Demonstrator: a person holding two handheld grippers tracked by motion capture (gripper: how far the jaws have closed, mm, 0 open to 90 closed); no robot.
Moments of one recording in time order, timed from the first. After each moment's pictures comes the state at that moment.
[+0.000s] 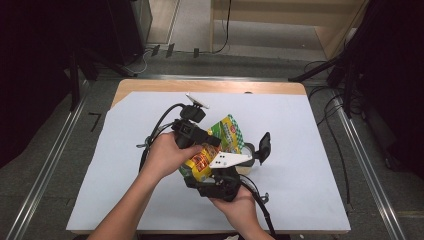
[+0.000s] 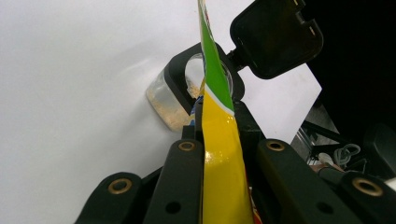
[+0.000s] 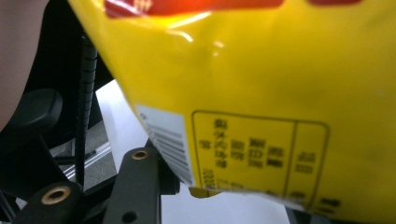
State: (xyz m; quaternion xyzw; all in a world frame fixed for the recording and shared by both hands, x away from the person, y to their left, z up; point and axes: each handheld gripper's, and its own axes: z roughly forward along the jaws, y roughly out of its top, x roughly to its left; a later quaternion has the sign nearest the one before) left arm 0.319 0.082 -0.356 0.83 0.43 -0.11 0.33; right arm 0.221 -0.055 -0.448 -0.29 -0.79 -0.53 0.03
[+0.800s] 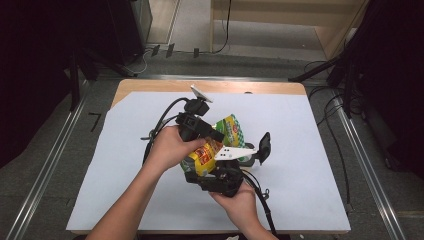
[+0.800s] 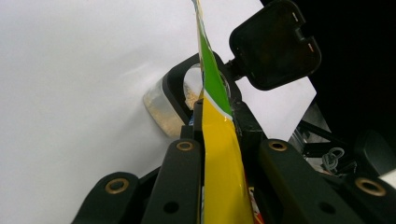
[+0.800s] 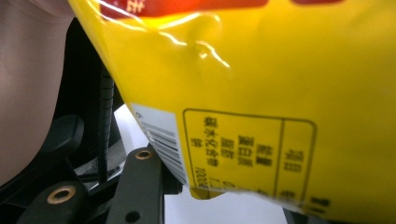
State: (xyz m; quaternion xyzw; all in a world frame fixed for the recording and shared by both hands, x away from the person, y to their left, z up) left arm 0.338 0.076 -0.351 0.83 0.44 -0.13 0.32; right arm 0.231 -0.060 -0.441 -0.32 -0.77 -0.55 0.08
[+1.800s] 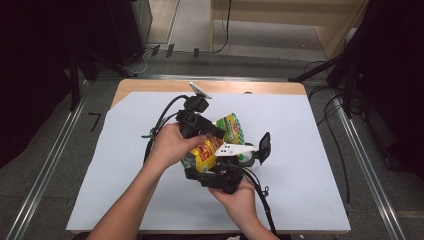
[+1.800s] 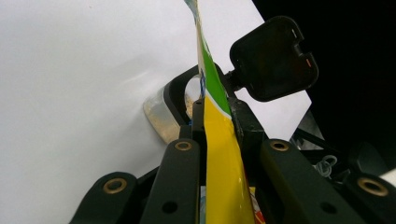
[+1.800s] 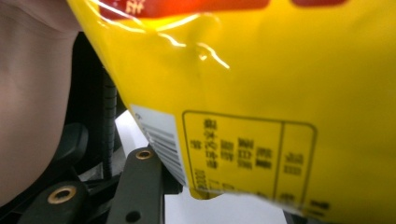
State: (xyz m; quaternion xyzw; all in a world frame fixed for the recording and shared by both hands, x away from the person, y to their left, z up) left arm 0.341 0.074 -0.349 0.82 0.45 -0.13 0.33; right arm 0.237 -0.060 -0.439 -0.33 -0.76 -0.56 0.08
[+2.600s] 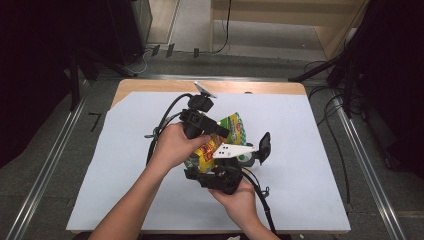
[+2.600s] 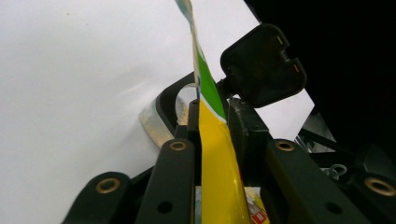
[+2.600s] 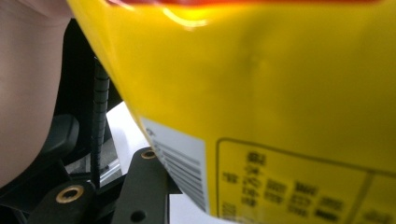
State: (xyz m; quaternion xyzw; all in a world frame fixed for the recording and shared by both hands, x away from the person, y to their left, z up) left arm 0.335 0.065 -0.339 0.82 0.44 -0.11 0.34; right arm 0.234 -0.058 -0.434 -0.31 -0.77 -0.56 0.05
